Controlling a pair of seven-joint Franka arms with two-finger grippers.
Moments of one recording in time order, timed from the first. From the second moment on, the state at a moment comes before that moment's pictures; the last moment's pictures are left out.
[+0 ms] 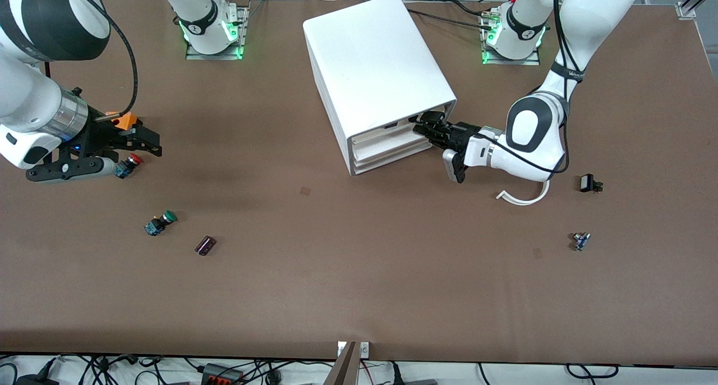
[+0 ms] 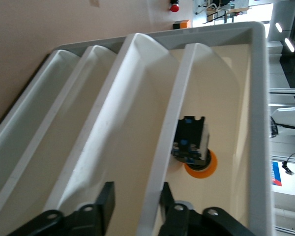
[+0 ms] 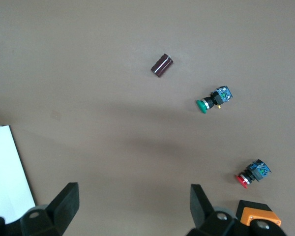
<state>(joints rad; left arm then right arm) -0.12 0.41 -0.18 -2.01 -1.09 1.74 0.81 0.15 0.16 -0.04 -1.59 0.08 1.71 -0.04</state>
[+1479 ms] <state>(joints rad) 0.01 0.55 -0.15 -1.72 -0.97 1.72 0.83 0.52 0.36 -0.03 -1.46 0.22 2.15 0.13</state>
